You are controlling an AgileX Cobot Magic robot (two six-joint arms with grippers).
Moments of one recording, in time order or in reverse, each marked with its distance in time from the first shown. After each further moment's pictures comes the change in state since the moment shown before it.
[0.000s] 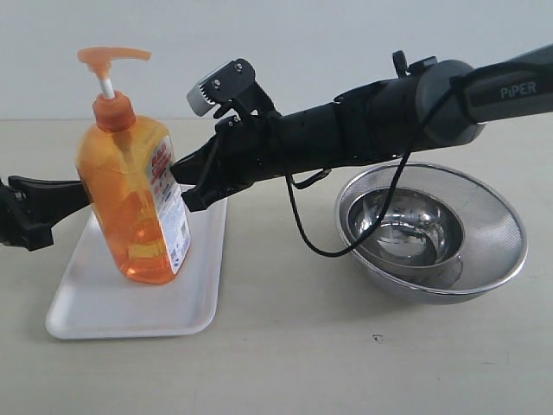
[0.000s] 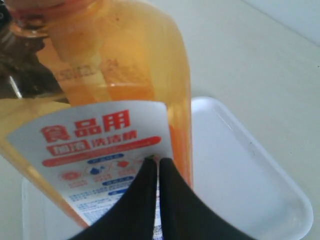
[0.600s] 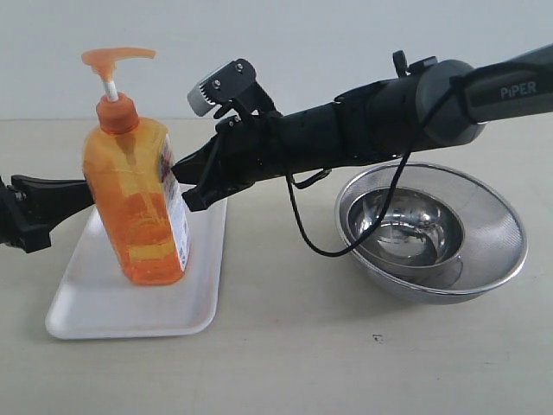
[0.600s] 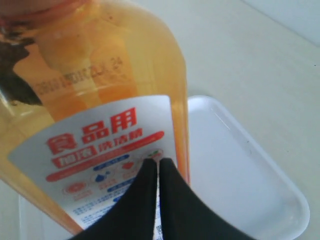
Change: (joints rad) left arm 0.000 0.000 0.000 0.034 -0.046 -0.016; right arm 0.000 0.000 0.000 0.000 -0.007 -0.002
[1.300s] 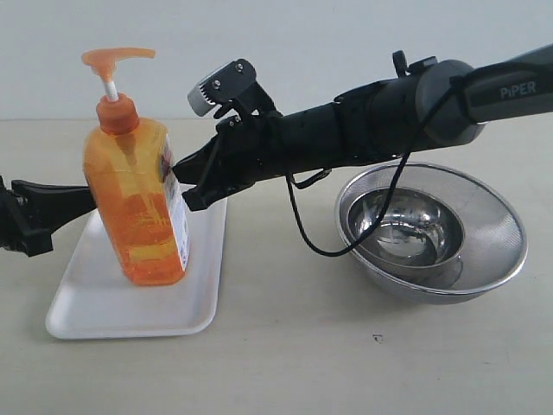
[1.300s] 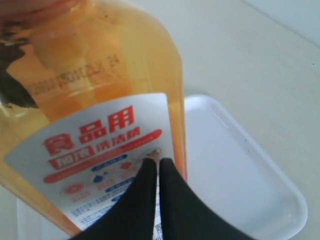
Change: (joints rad) left arm 0.000 0.000 0.000 0.008 0.046 -0.004; right arm 0.000 0.000 0.000 0.000 -0.008 0.002
